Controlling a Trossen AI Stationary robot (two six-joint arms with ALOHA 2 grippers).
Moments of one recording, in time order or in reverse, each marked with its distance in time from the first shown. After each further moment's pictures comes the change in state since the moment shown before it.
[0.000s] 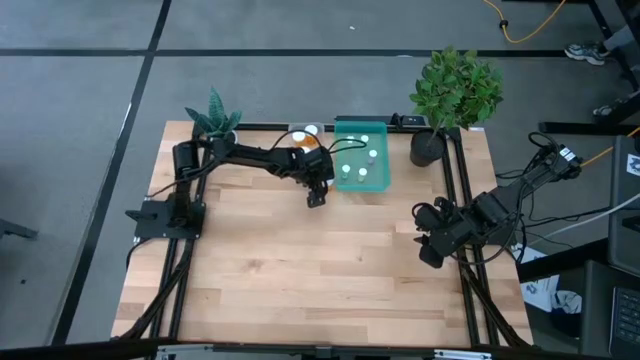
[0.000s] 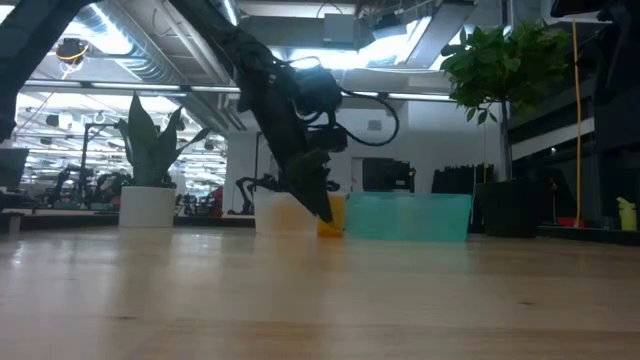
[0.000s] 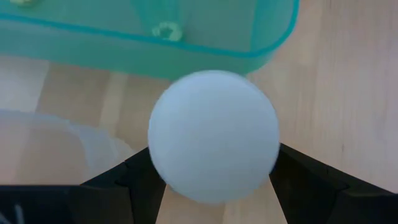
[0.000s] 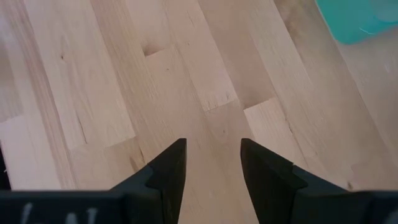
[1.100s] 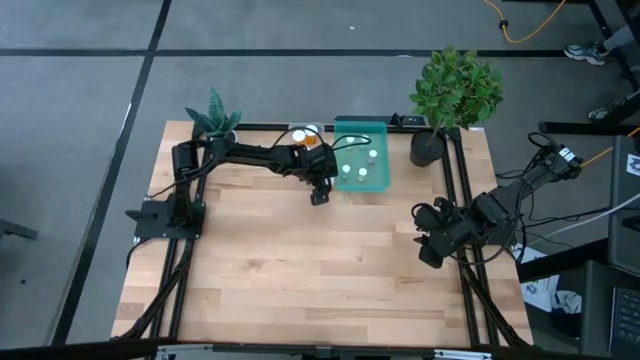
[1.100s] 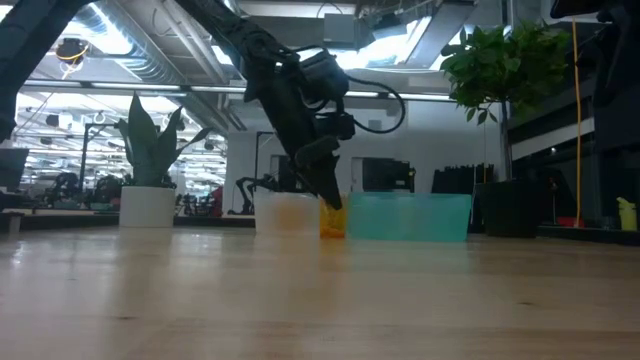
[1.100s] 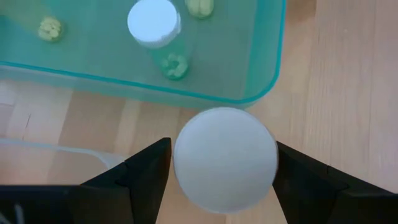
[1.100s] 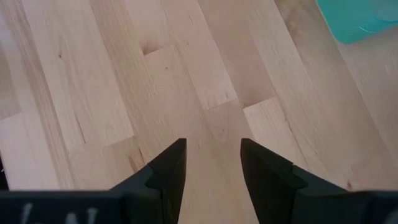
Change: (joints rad) left arm -0.007 -0.004 0.068 -0.043 -0.024 0.004; right arm 0.000 0.005 0.000 -0.001 -0.002 0.000
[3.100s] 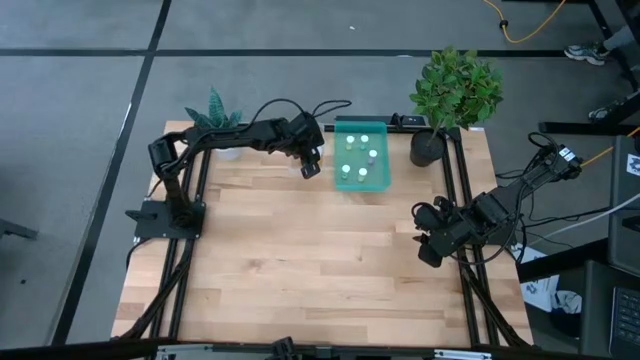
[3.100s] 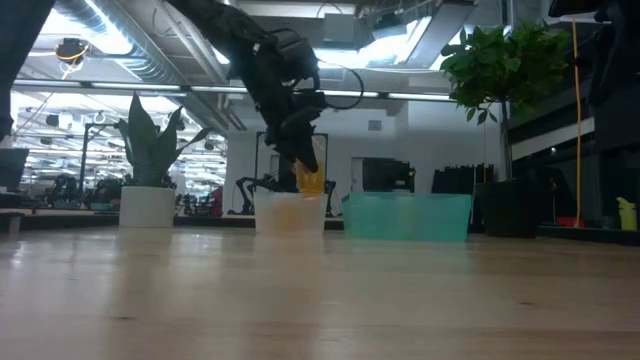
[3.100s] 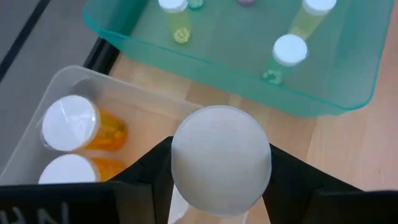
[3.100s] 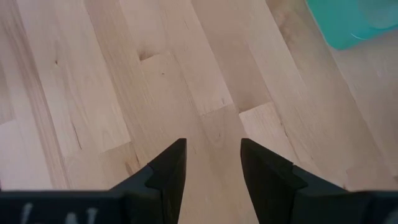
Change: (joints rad) left arm 0.166 -0.164 0.000 -0.095 -0.014 -0.025; right arm 0.000 0.000 0.000 0.001 0.025 -0.001
